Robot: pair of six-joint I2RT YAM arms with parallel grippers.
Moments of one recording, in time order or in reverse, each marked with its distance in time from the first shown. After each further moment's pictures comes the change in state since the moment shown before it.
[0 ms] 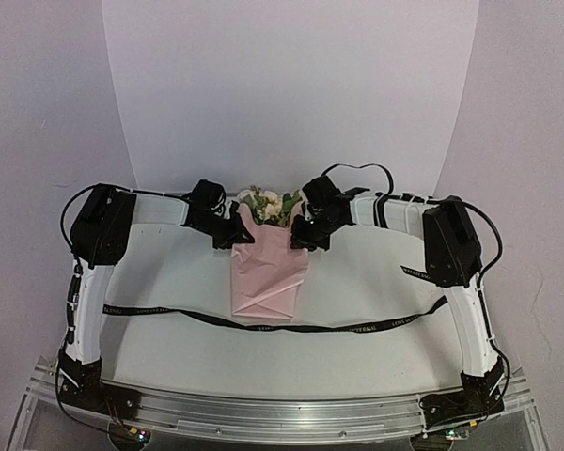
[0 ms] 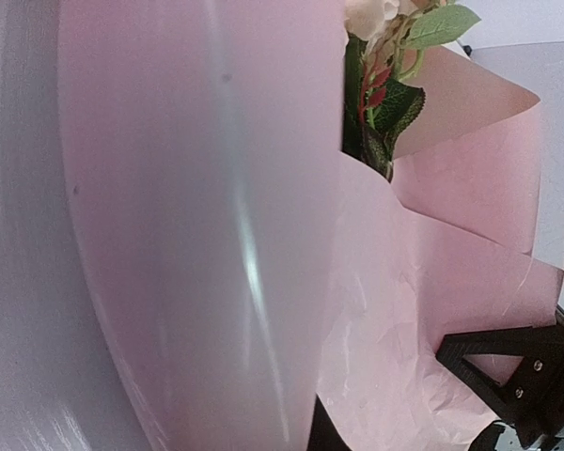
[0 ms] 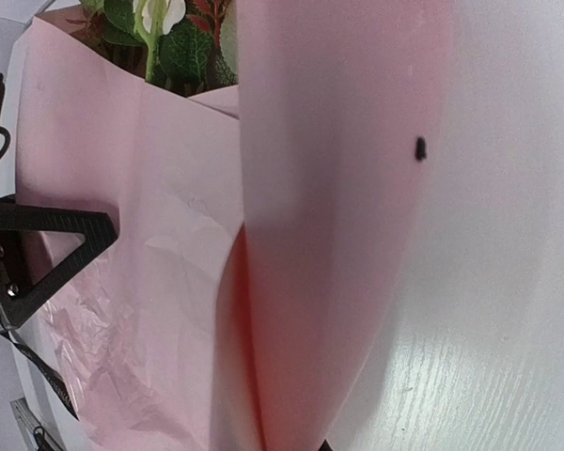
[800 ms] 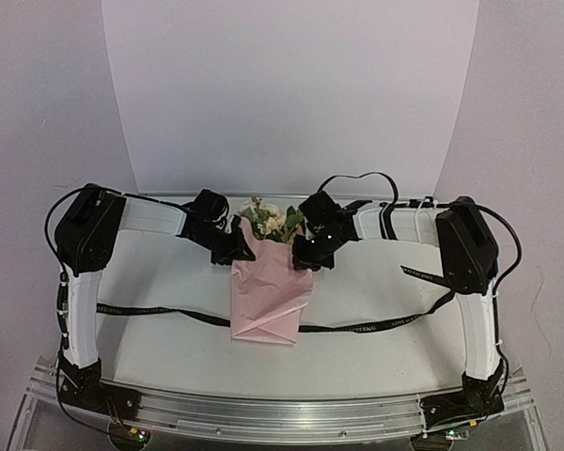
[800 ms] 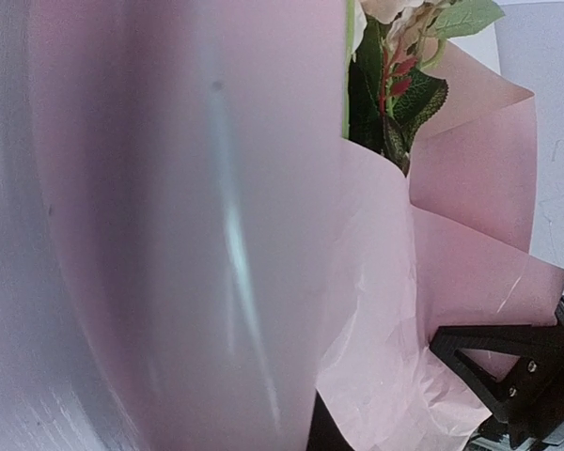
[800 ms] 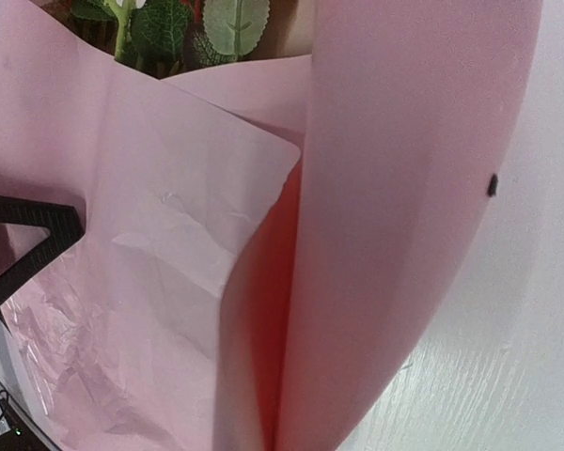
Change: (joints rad) left arm -0.073 -0.151 -0.208 -0.023 -0.044 -0.022; right arm 0.075 -0.147 -0.244 0.012 0.052 0.006
